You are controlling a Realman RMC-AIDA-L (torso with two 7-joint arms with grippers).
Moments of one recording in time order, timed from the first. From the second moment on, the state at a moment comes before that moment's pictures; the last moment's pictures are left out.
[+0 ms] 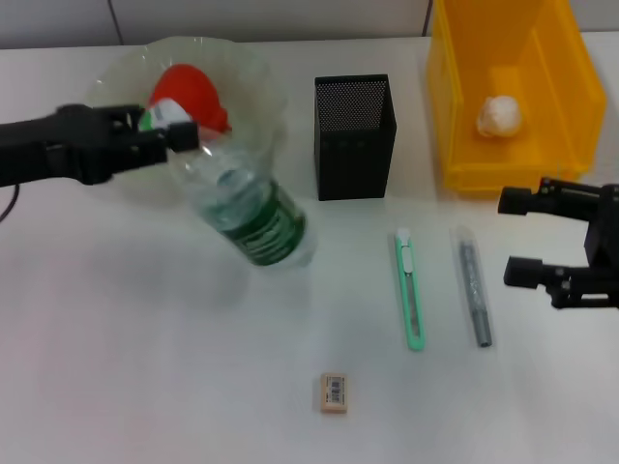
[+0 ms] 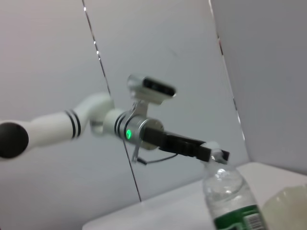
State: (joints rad) left arm -0.39 -2.06 0.77 1.05 1.79 1.73 -1.89; right arm 0.40 2.04 -0.58 -0.76 -1.90 -2.02 1.36
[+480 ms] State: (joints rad) left arm -0.39 -2.06 0.65 0.54 1.56 1.74 -1.16; right arm 0.42 2.06 -0.53 -0.75 -1.80 -2.00 1.38
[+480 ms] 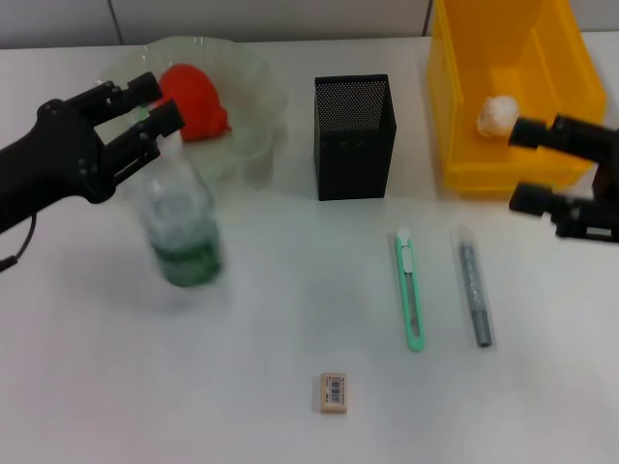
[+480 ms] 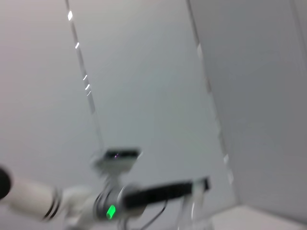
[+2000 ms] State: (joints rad) left arm -0.58 -2.07 1.00 1.12 1.86 1.72 -1.80; right arm 0.27 2.04 -0.38 -0.62 -1.72 -1.95 1.32
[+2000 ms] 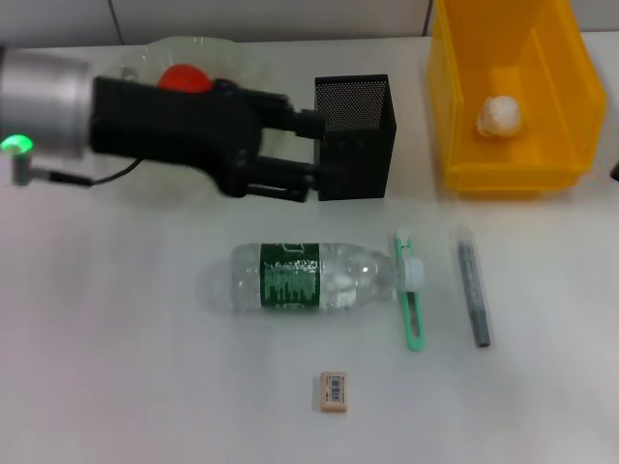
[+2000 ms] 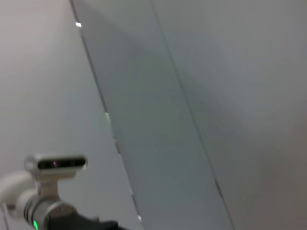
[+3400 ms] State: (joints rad) left arm -0.80 -2.08 1.91 1.11 2.18 1.07 -2.31; right arm 0.18 2.04 -0.28 -0.57 -1.73 -1.74 1.33
